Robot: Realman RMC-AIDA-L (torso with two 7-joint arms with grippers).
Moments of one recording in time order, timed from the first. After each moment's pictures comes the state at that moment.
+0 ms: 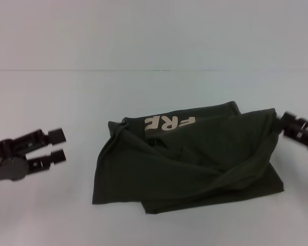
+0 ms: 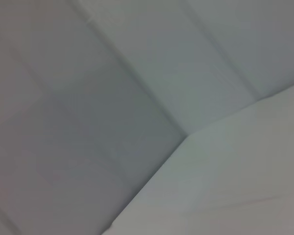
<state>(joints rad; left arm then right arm) -0.39 -1.96 0.50 0.53 1.89 1.81 -2.26 0.40 2.02 -0.44 -0.44 -1.79 -1.57 1.50</state>
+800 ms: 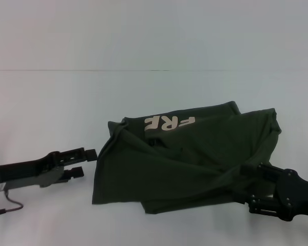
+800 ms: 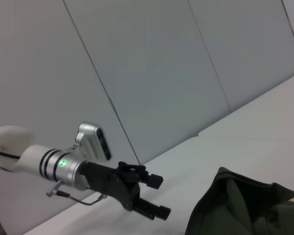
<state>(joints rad) -0.49 -1.99 0.59 0.45 2.07 1.45 -2.27 0.39 2.05 -0.56 -0.43 -1.97 -1.72 1.23</state>
